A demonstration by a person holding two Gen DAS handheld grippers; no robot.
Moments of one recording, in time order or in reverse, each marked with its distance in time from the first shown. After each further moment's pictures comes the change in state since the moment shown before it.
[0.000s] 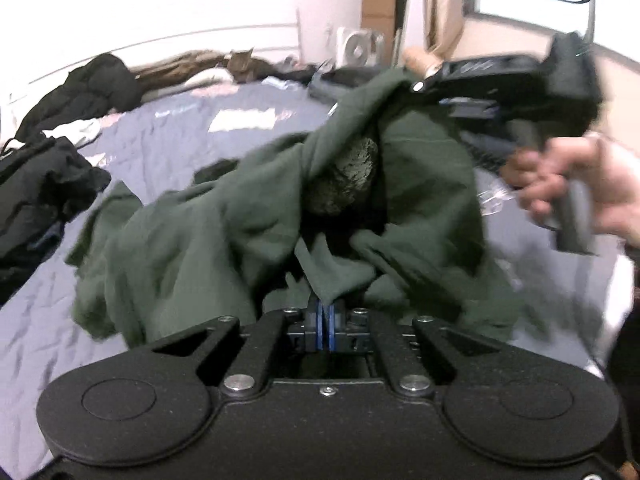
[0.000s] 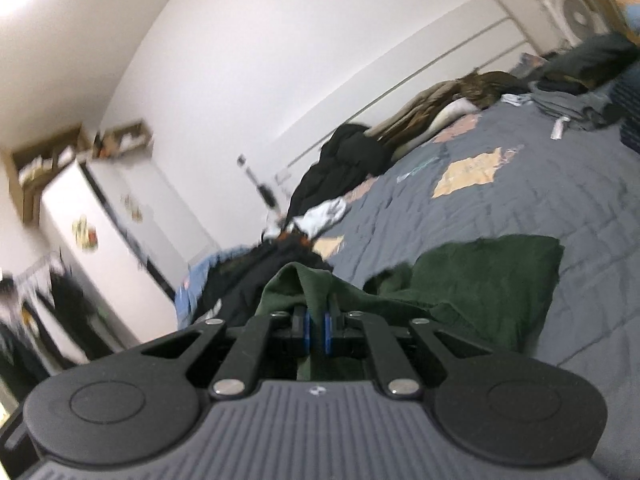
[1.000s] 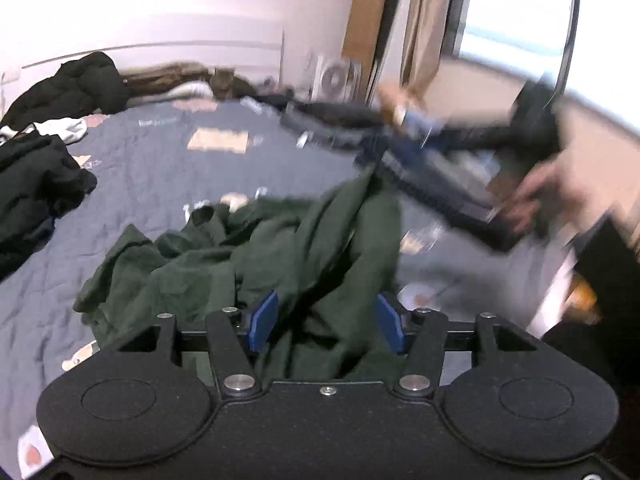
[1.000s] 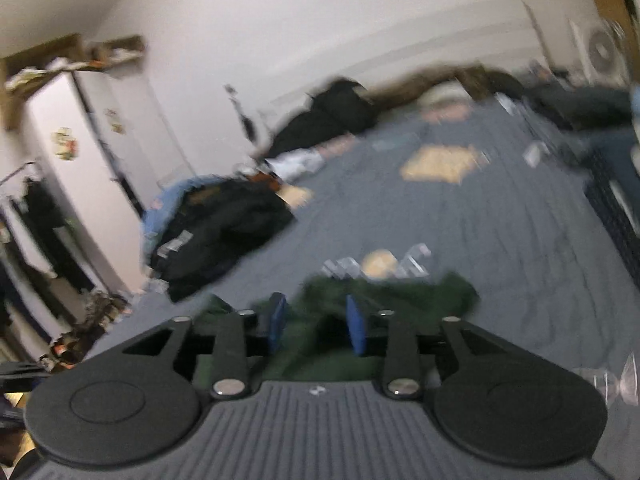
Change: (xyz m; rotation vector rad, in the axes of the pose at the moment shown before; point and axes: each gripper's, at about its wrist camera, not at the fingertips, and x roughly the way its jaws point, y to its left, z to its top) left arm -0.023 -0.018 0.026 -0.042 0.004 -0.087; right arm -0.055 0.031 0.049 -0.283 0.213 -0.059
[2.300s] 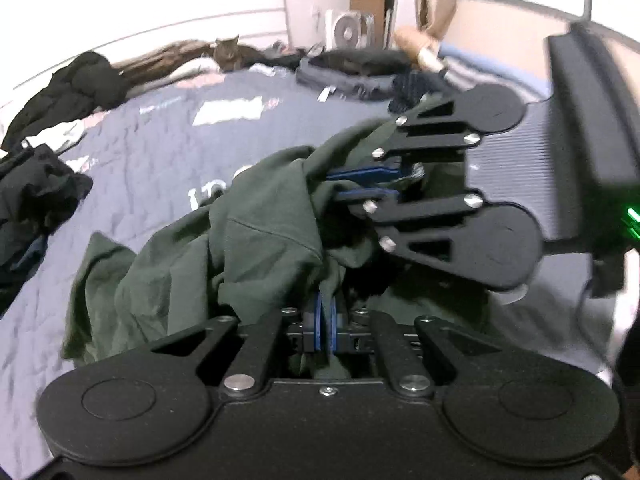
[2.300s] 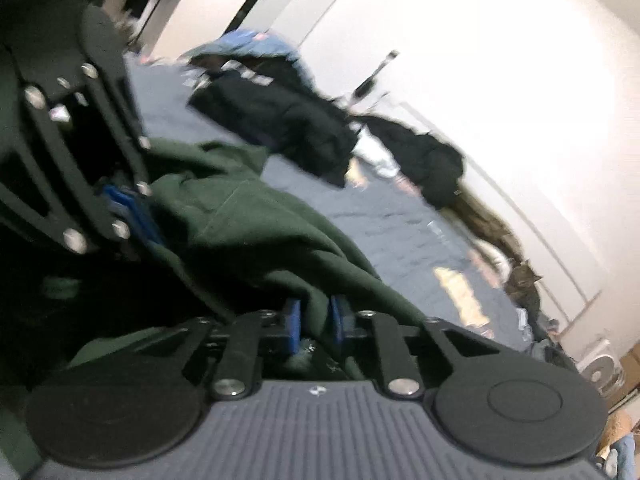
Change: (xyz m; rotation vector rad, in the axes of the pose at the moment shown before) left arm 0.074 0.004 0.010 0.088 0.053 0.086; right arm 0.119 0.108 -0.102 -0.973 0.071 -0.205
